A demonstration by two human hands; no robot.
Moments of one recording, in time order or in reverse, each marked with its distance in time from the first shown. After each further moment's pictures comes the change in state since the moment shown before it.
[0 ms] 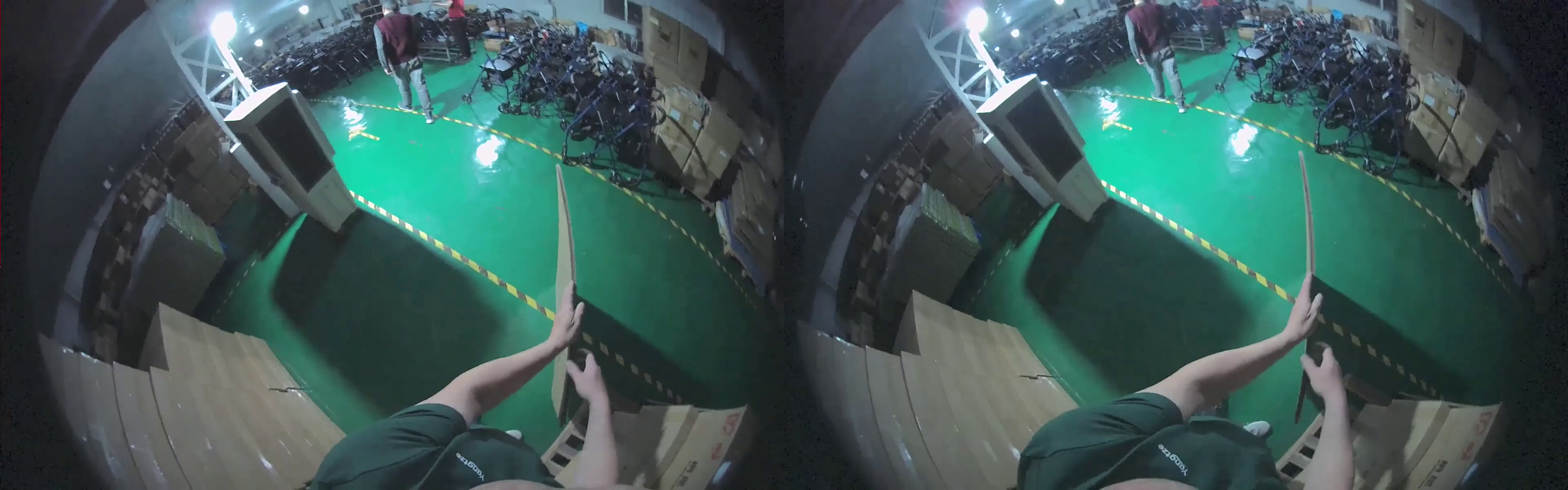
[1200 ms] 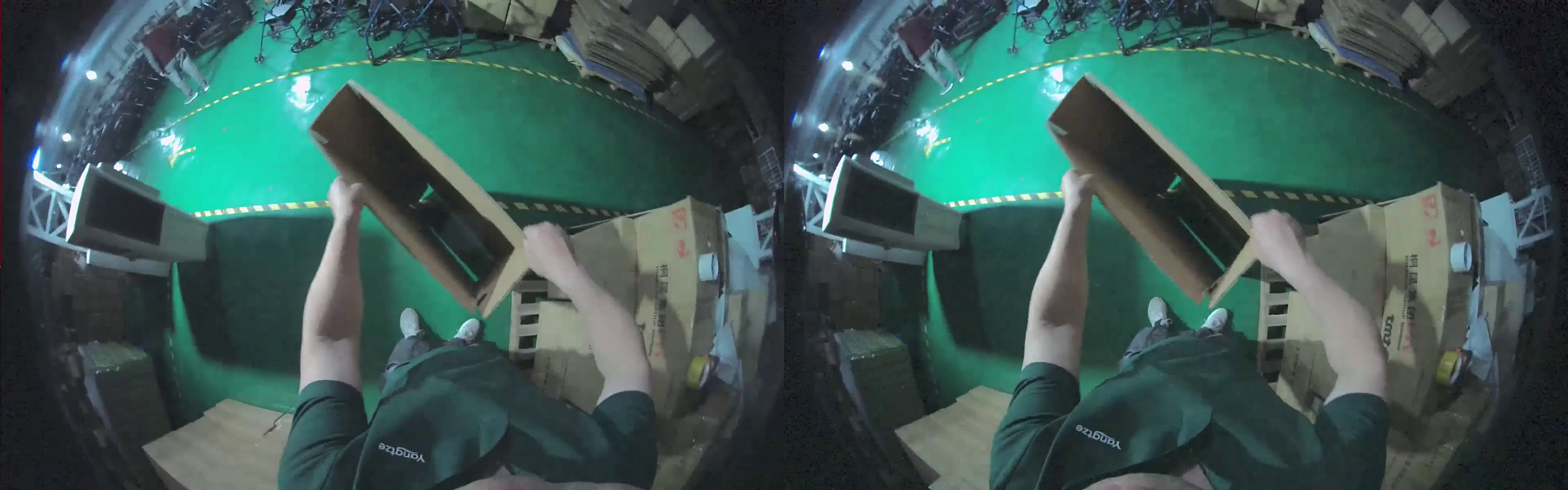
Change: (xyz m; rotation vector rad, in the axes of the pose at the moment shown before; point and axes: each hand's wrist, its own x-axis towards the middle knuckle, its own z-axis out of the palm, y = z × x) left_hand 0.093 -0.018 -0.134 0.712 -0.036 -0.361; right_hand -0.025 0.070 -0.070 -0.748 0.249 -0.073
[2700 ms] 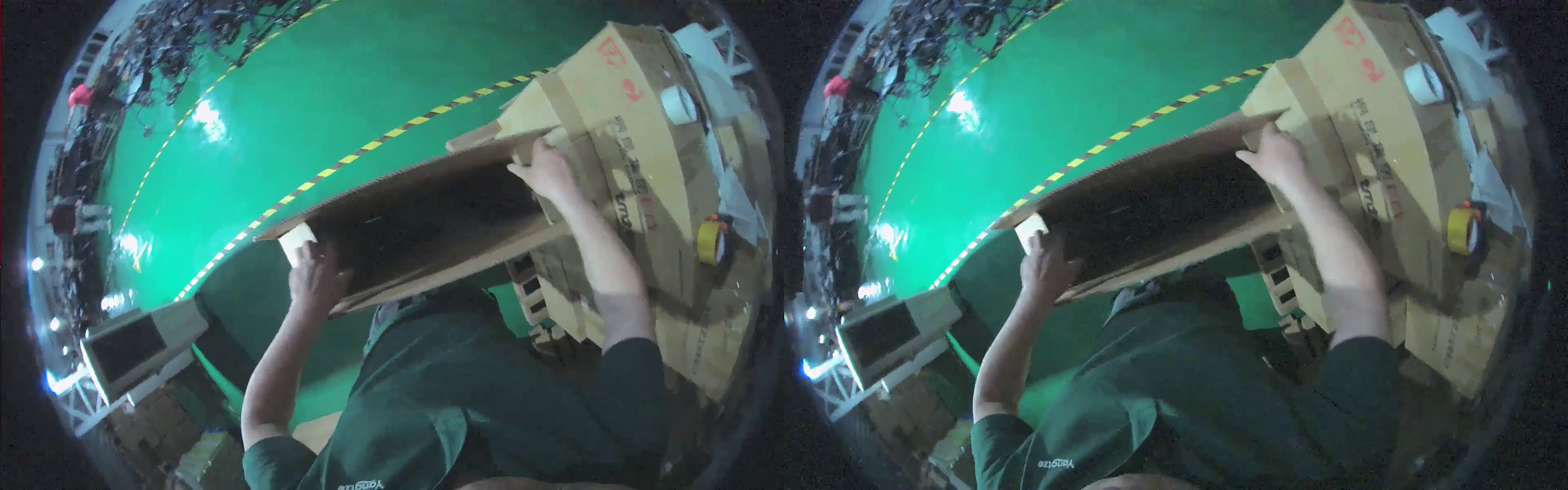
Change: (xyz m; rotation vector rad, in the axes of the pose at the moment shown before) left_hand -0.231 0.115 0.022 1.101 -0.676 0.545; right_hand -0.075 0.211 0.097 0.345 -0.102 0.705
